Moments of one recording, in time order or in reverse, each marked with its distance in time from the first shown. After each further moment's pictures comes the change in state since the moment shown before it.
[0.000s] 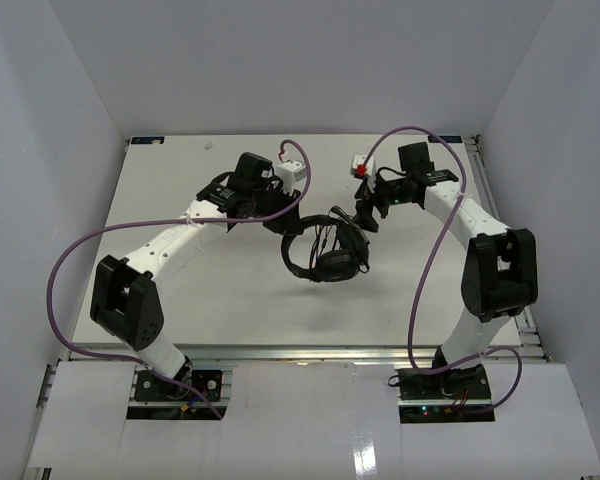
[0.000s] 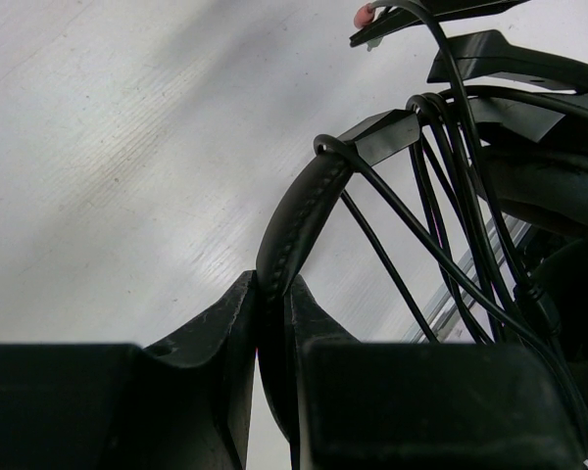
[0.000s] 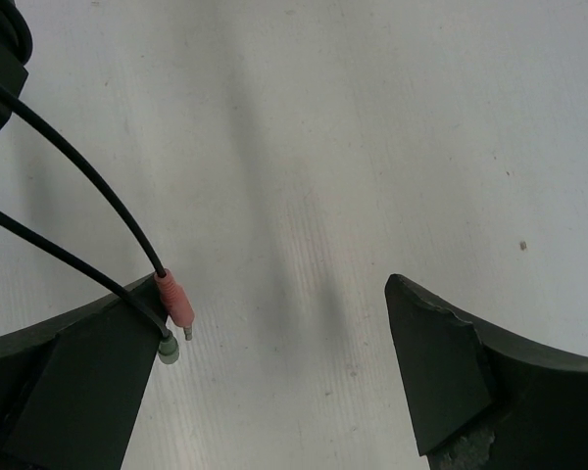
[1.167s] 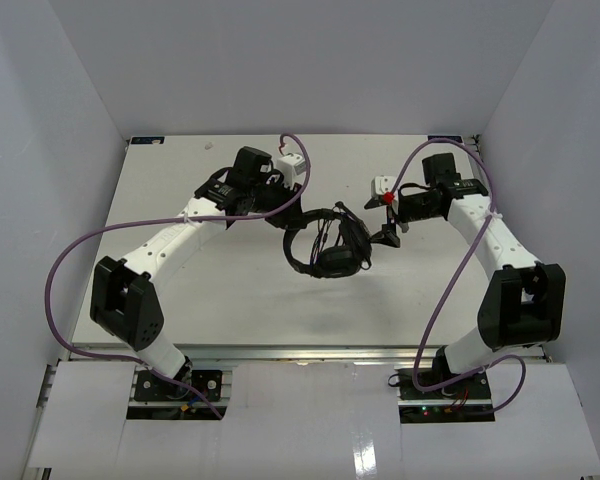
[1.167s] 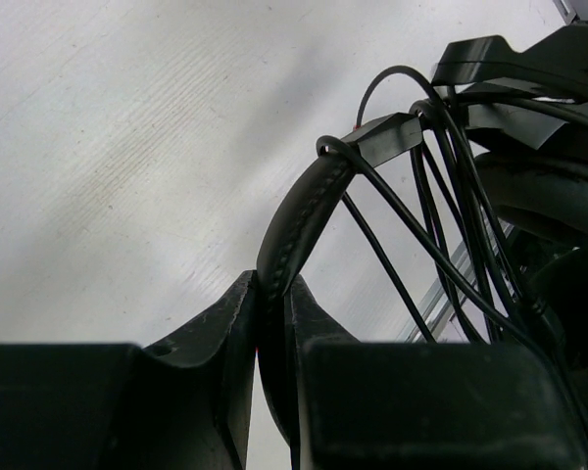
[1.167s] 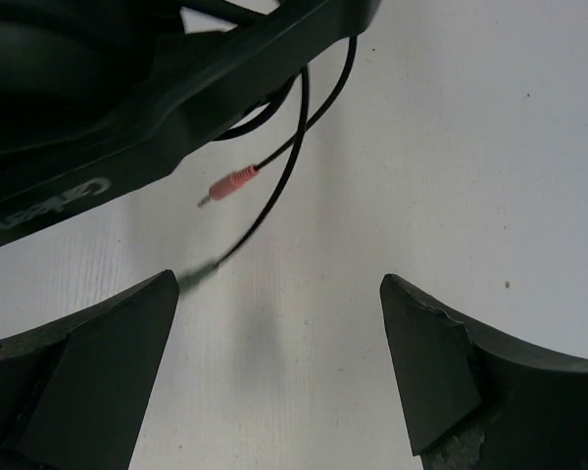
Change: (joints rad) left arm 0.007 0.000 0.039 0.014 0.033 -0.011; right arm -0.085 -0.218 -0.109 -0.268 -0.176 -0.423
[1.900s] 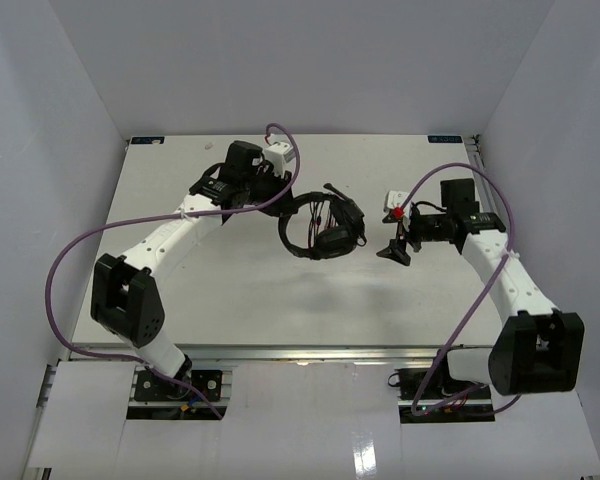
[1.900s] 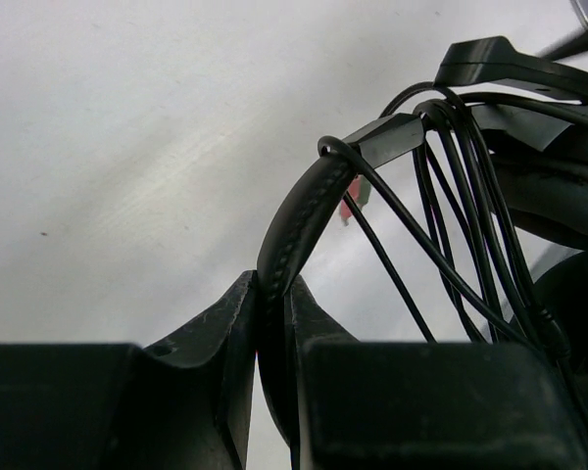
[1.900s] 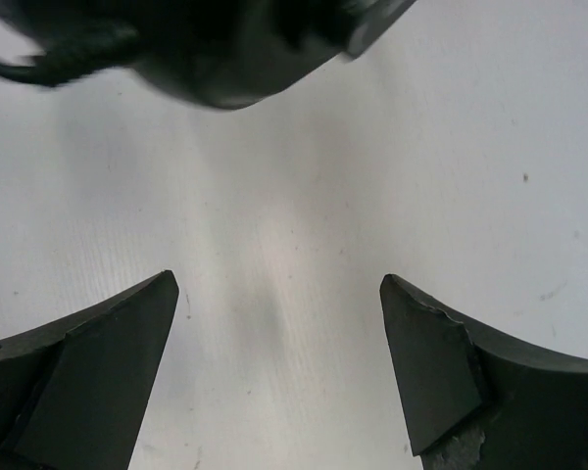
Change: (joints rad) left arm 0.055 0.015 0.000 0.080 -0.096 -0.037; right arm -0.054 -0.241 -0.253 0.149 0.099 0.198
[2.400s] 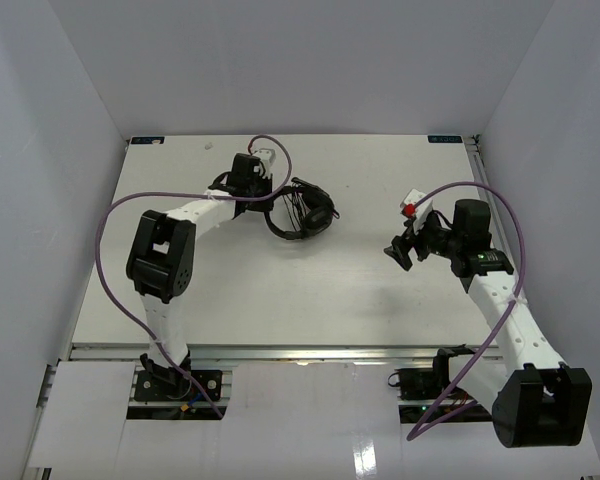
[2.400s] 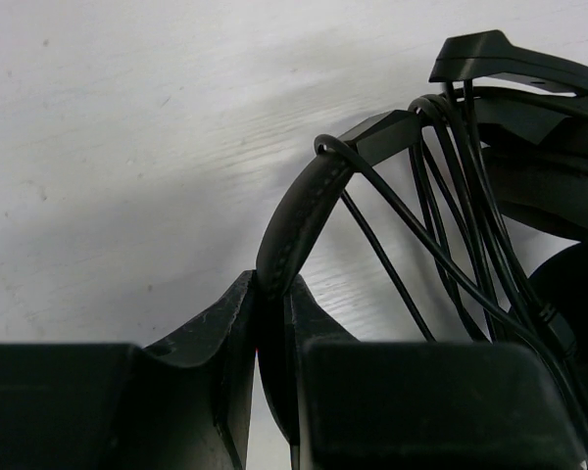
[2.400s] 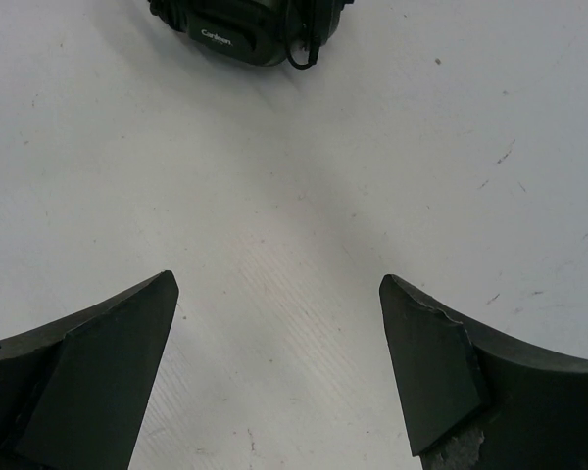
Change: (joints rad) left arm 0.114 0.353 -0.025 0.316 -0.322 -0.052; right arm -0.028 -0.278 -0.264 0.343 0.250 0.492
